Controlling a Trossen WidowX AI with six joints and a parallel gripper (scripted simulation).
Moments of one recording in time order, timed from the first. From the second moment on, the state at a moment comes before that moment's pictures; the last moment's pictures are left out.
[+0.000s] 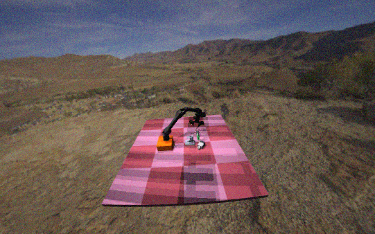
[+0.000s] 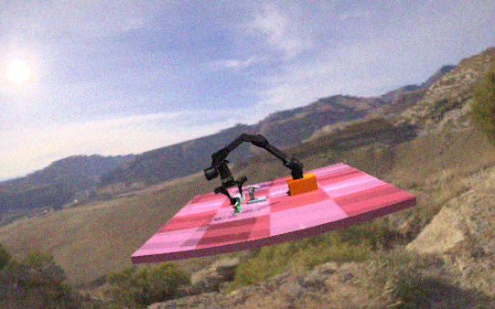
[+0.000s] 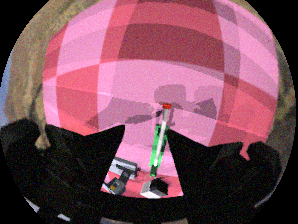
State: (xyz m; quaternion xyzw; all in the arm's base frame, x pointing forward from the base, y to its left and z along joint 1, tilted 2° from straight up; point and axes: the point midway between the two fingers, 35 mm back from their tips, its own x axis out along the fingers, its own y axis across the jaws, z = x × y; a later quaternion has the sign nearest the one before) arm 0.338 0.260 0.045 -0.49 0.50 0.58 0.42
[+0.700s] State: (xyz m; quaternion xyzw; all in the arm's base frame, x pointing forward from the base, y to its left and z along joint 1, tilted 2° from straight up) arm 0.362 0.209 0.052 -0.53 0.43 0.55 0.48
